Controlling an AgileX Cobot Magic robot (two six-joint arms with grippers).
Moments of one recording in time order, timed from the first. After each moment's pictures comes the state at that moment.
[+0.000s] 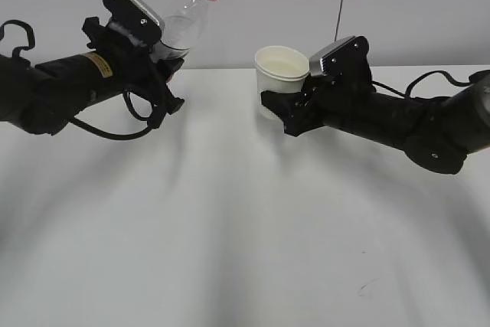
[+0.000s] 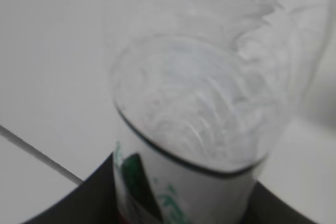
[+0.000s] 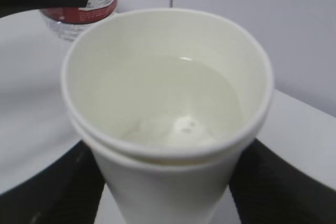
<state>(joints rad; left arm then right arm) -0.33 1.95 -1.08 0.23 -0.55 0.38 0.18 2.12 -1.07 -0.67 -0.87 0.29</state>
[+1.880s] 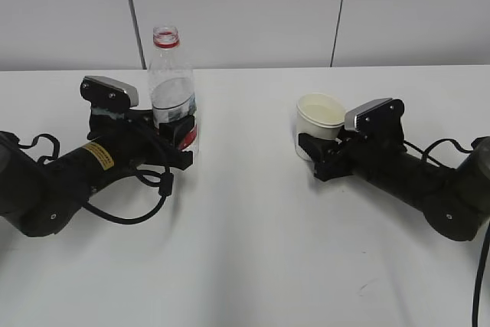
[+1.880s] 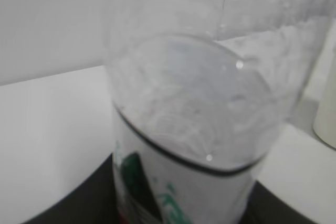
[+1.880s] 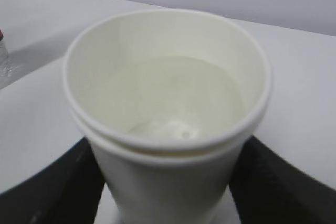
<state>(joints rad) -0.33 2.17 -0.83 0.31 -1.13 -0.13 0.10 2.29 -0.91 -0.45 -1.13 0.10</state>
